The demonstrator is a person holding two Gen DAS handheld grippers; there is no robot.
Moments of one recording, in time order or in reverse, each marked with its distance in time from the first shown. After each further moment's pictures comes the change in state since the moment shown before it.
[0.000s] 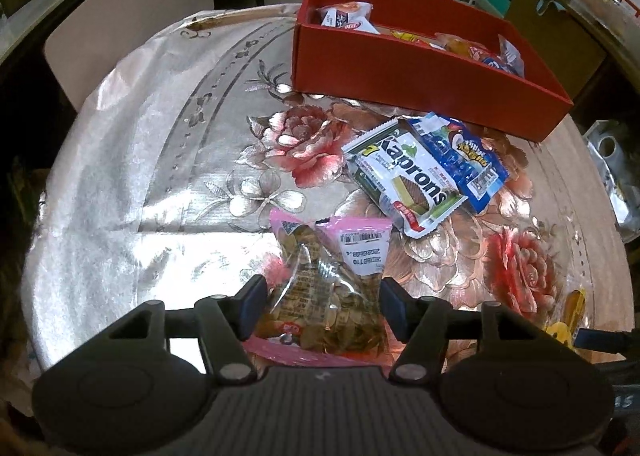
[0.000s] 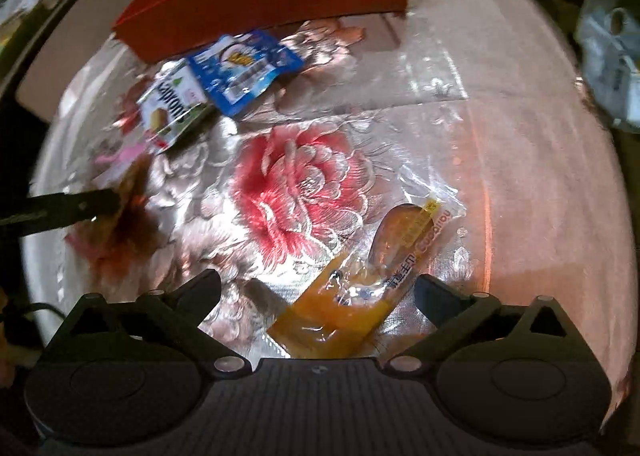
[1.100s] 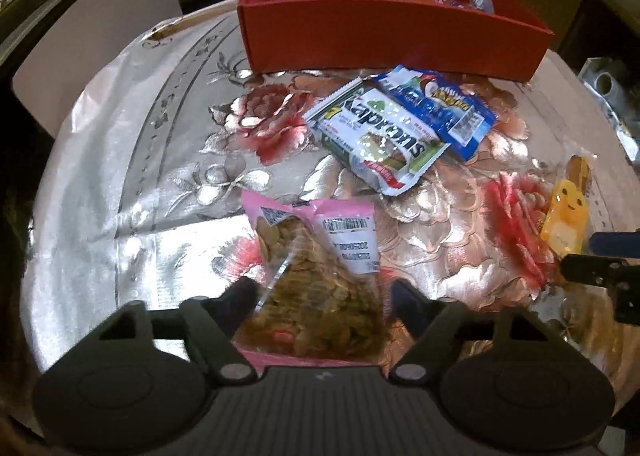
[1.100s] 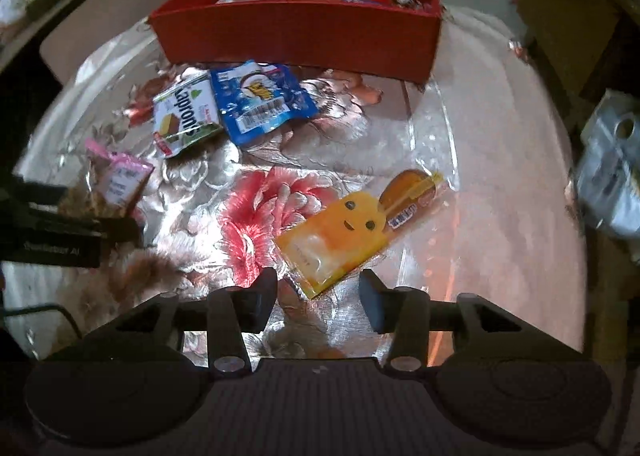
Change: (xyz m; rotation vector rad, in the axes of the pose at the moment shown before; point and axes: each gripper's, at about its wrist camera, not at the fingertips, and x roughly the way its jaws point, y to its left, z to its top) left arm 0.014 -0.030 -0.016 0.165 0.017 0.064; right arm -0.012 -0.001 0.008 -0.228 -0.082 -0.040
